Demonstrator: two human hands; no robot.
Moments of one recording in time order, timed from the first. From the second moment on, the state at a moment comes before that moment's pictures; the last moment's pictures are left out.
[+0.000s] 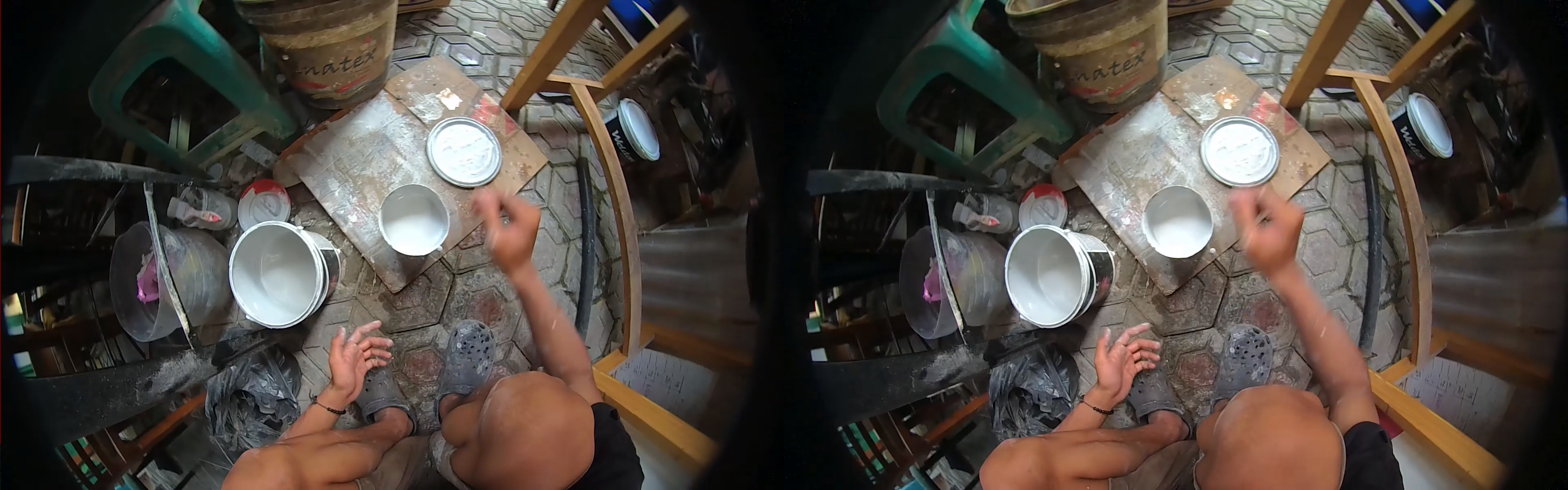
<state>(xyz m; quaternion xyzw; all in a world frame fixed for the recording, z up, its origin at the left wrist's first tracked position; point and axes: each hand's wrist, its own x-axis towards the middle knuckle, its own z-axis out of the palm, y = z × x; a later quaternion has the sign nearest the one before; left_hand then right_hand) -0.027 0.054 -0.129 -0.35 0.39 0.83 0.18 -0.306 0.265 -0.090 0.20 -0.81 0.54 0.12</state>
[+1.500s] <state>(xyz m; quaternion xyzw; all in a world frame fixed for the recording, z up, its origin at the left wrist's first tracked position) -0.084 0.045 0.068 0.01 0.89 0.45 0.10 -0.495 0.191 -0.039 0.11 -0.78 0.60 -0.09</state>
